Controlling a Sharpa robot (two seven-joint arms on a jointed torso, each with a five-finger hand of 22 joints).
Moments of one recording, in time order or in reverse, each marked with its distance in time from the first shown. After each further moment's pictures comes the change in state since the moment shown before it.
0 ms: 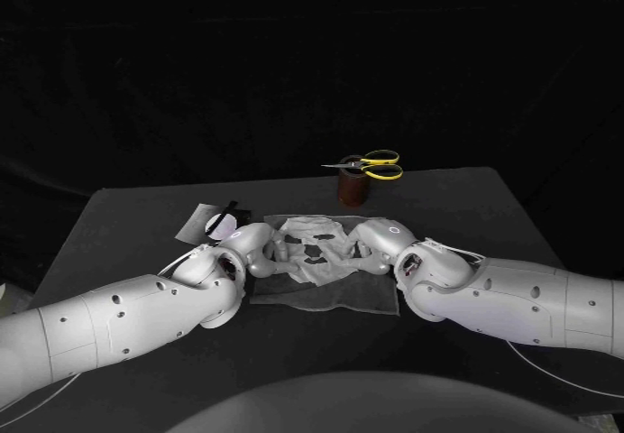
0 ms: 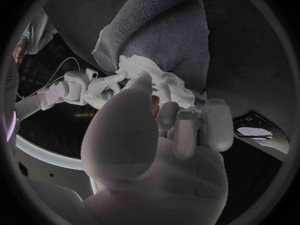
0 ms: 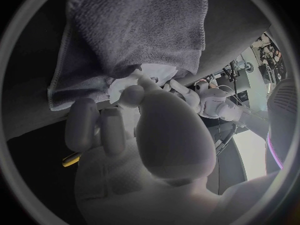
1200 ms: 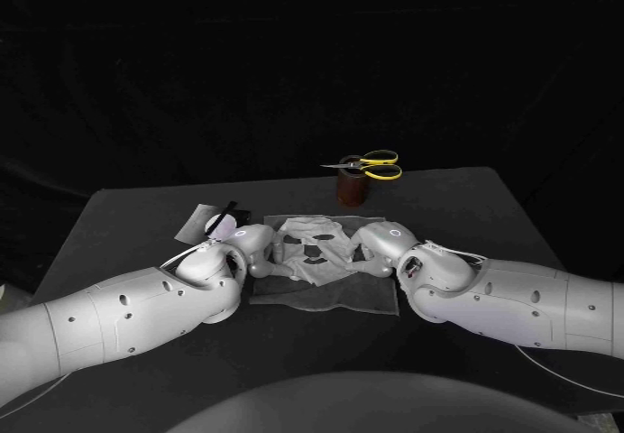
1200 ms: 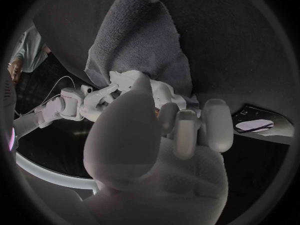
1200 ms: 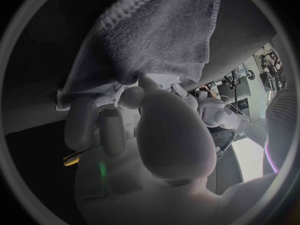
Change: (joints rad) left arm 0.008 0.023 0.005 -0.032 -0.146 0.128 -0.081; left_hand 0.073 0.026 -0.127 -0.001 0.001 -0.055 0.002 0.073 0.061 0.008 0.002 0.035 0.040 0.000 0.000 0.008 0.000 0.000 -0.002 -0.002 0.007 0.000; right arm -0.013 -0.006 0.002 -0.014 -0.066 0.023 -0.013; right_hand 0.007 -0.015 -0.014 -0.014 0.000 -0.019 0.005 -0.012 0.000 0.005 0.002 0.021 0.000 0.003 -0.003 0.004 -0.002 0.000 -0.009 0.009 -0.004 -0.010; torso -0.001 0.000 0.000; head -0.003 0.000
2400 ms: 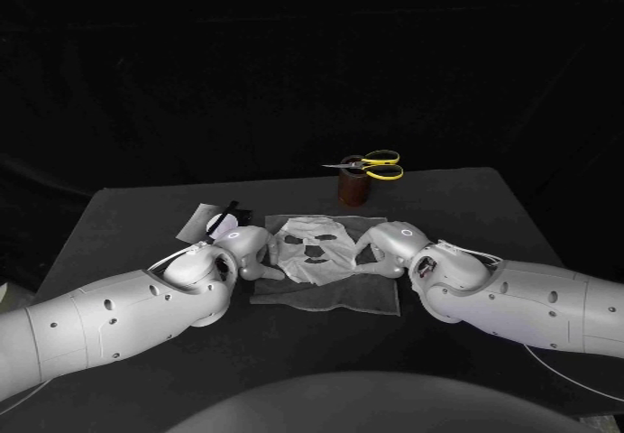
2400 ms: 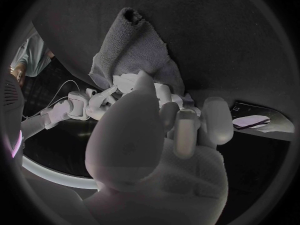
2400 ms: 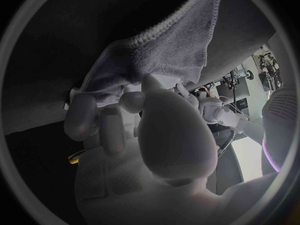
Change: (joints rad) left arm -0.002 -0.063 -0.005 0.035 -0.017 -0.022 0.071; left_hand 0.065 0.023 -0.038 0.000 0.000 -0.036 0.013 0.011 0.012 -0.057 0.010 -0.024 -0.056 -0.003 0.004 -0.010 0.000 0.000 -0.062 0.007 -0.048 -0.071; right arm 0.000 -0.051 -0.001 0.008 0.052 -0.018 0.086; right_hand -0.021 -0.020 -0.051 0.002 0.002 -0.046 0.003 -0.018 0.002 -0.001 0.004 0.083 0.000 0.004 0.004 -0.054 -0.001 0.000 -0.076 0.010 -0.085 -0.070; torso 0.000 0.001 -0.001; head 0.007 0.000
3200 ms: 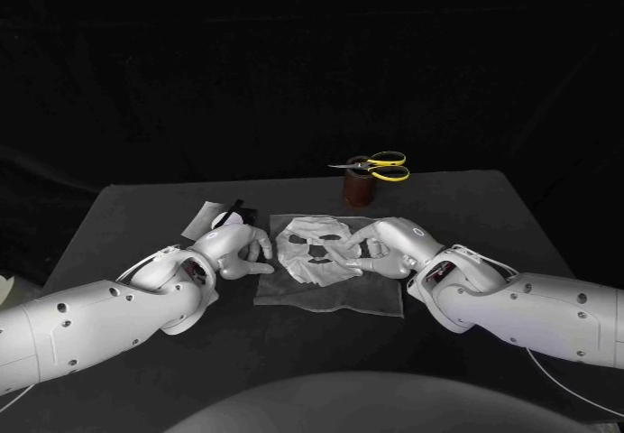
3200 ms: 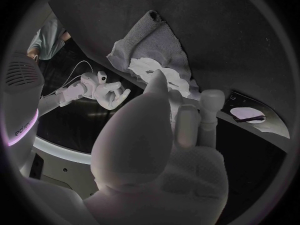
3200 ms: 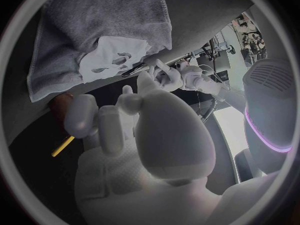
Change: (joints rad) left arm -0.003 -0.152 0.003 0.102 0.171 -0.121 0.242; left_hand 0.125 0.066 0.074 0.001 0.000 -0.063 0.032 -0.026 -0.049 -0.297 0.034 -0.235 -0.396 -0.042 0.037 -0.103 -0.120 0.056 -0.204 0.029 -0.193 -0.254; right arm 0.004 -0.050 0.004 0.113 0.215 -0.164 0.265; right_hand 0.029 0.060 0.011 -0.005 0.029 0.044 -0.004 0.030 0.021 -0.016 0.022 0.047 0.000 -0.009 0.019 0.031 0.000 0.009 0.030 0.003 0.029 0.045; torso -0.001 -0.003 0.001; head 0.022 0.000
